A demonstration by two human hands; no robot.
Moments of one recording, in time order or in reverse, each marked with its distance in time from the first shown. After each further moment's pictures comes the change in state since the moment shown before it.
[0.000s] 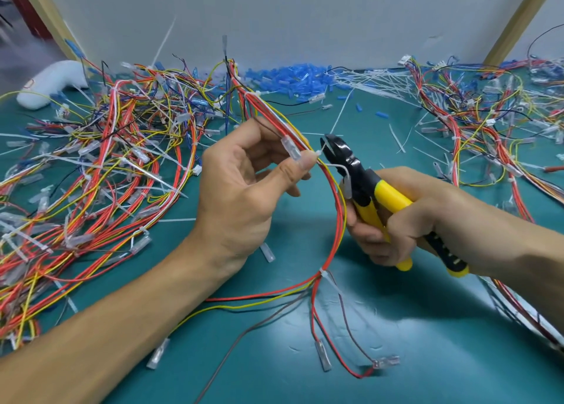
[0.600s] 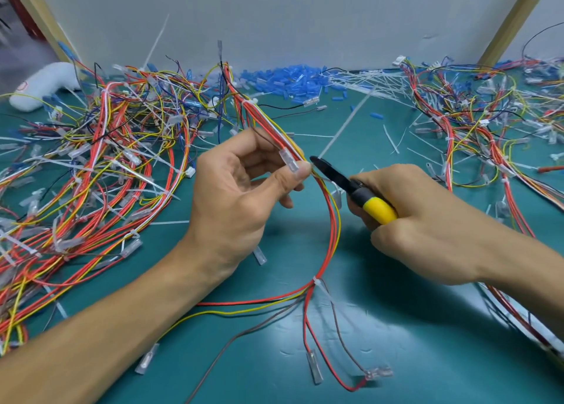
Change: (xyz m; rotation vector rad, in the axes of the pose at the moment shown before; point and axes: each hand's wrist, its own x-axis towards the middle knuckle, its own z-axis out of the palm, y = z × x) left_hand -0.002 -0.003 0.003 0.014 -0.021 -0.016; right_hand -0.014 0.017 -0.002 -0.707 0.549 -0.291
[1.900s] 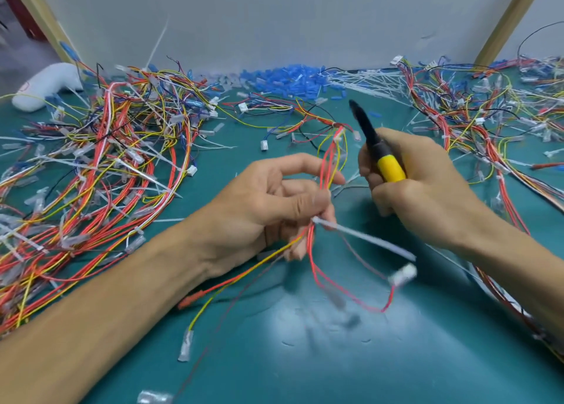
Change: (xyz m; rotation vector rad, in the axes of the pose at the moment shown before) left_hand 0.002 0.010 -0.007 -0.349 -0.553 -0.578; right_hand 0.016 0.021 0.001 0.244 0.330 0.050
